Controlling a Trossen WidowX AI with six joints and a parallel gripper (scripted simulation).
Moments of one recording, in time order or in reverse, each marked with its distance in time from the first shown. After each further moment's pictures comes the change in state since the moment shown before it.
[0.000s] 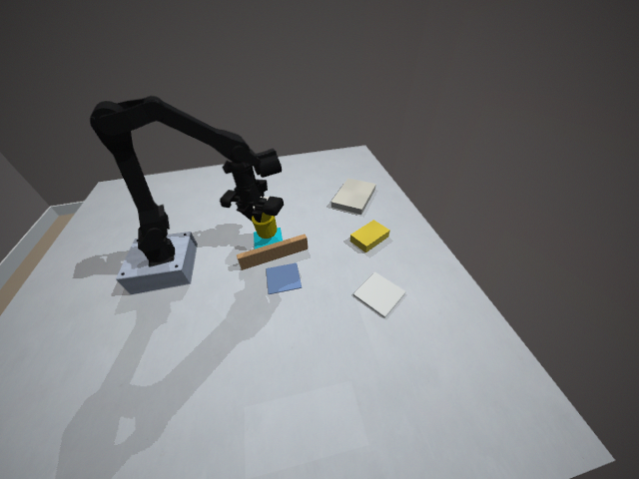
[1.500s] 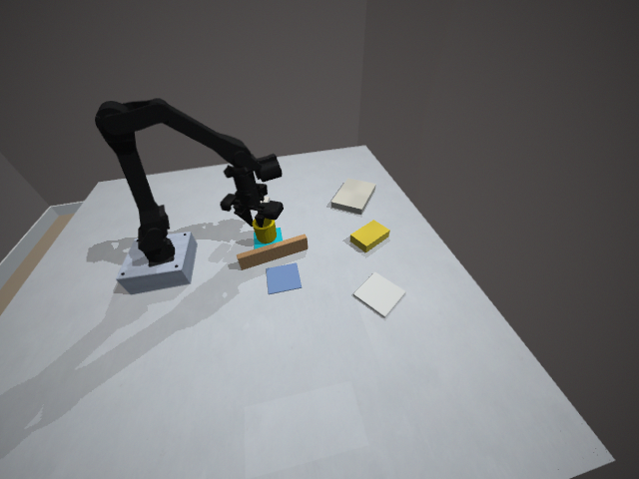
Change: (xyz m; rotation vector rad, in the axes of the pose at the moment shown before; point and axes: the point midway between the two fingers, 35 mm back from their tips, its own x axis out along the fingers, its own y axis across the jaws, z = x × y) arm 0.014 0.003 -0.002 0.000 0.013 0.013
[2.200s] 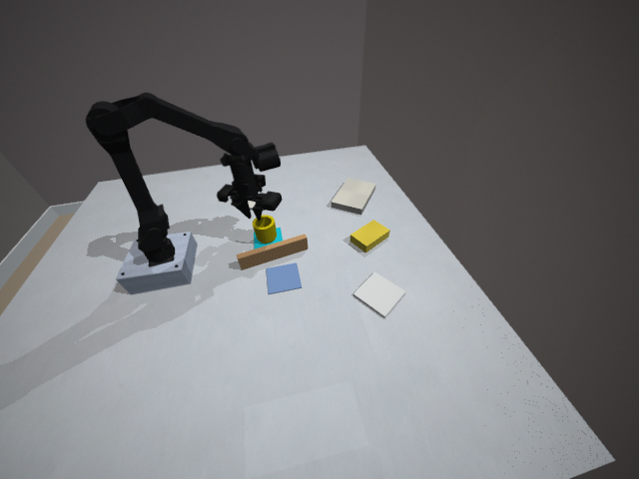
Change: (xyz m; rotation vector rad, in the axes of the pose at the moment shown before) arm -0.032 0.001 0.001 0.000 0.004 0.004
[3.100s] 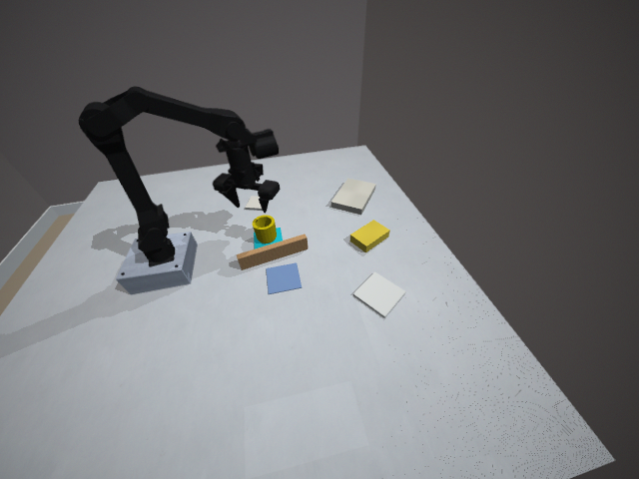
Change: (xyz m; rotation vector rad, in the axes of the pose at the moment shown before) arm -0.037 0.002 0.001 0.001 0.005 0.005
